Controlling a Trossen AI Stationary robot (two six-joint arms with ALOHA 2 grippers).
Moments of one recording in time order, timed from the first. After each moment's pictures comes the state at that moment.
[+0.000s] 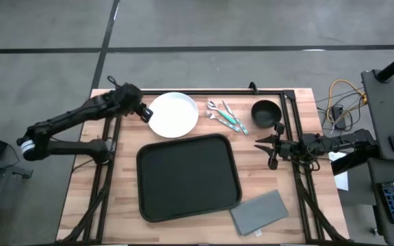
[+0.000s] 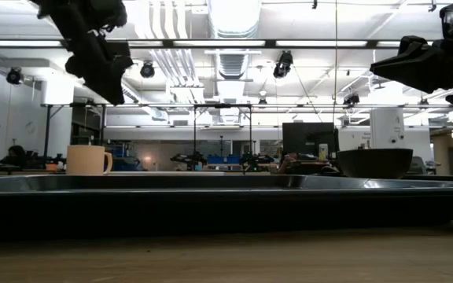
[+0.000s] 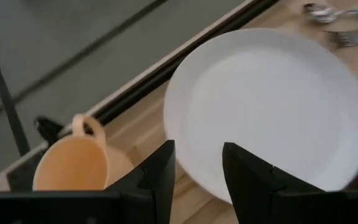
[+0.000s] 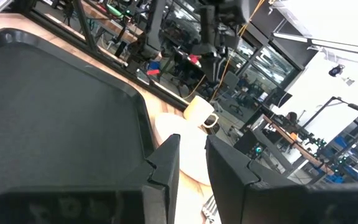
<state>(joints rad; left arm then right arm) 0.62 0.99 0.89 -0.75 -0.34 -0.18 0.19 0.06 0.01 0.06 0.32 -0.58</state>
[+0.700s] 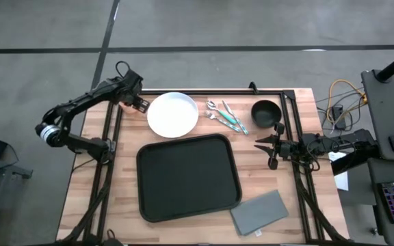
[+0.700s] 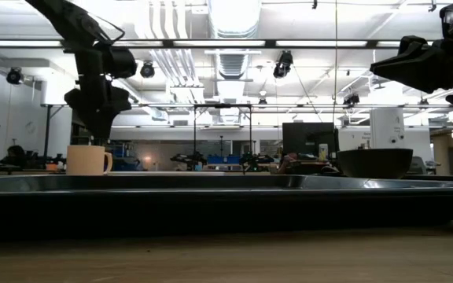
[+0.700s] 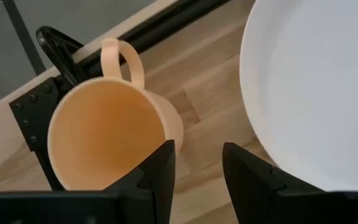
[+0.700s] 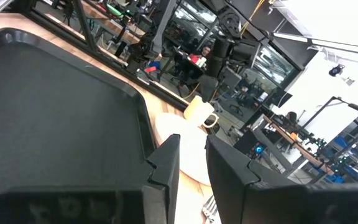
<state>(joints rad) 0.95 1.29 0.95 -0.82 -0.21 -0.08 0.19 0.06 0.01 0.06 0.32 -0.58</state>
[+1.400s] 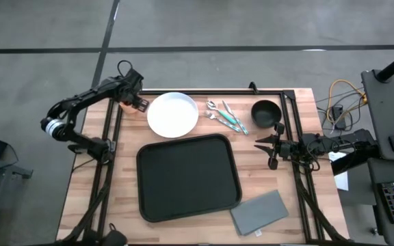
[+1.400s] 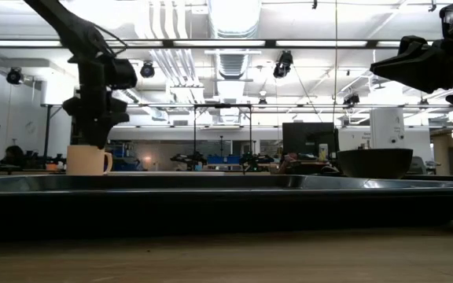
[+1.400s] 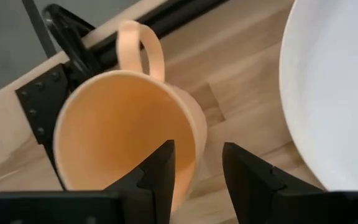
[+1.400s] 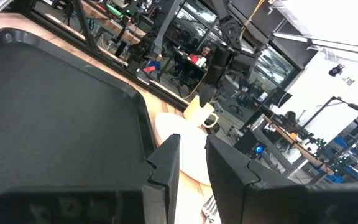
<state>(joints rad) 1.00 1.39 0.95 -0.80 -0.24 -0.06 0.19 0.06 0.01 0.06 0.31 -0.58</state>
